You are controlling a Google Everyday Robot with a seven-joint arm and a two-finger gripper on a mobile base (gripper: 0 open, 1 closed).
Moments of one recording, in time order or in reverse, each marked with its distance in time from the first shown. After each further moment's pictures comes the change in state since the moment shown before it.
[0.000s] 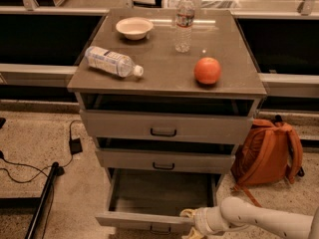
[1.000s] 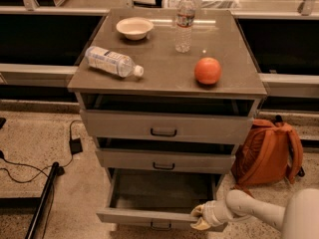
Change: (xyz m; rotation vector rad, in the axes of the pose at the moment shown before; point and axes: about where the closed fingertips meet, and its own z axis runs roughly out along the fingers) arm 0.095 -0.046 0.024 0.010 0.047 0.155
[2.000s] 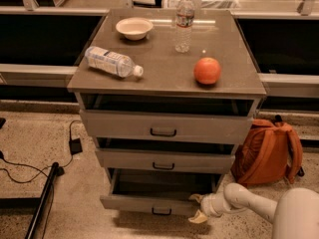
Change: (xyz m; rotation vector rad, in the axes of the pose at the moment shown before) arm -0.005 -0.032 0.011 0.020 -0.041 0.010
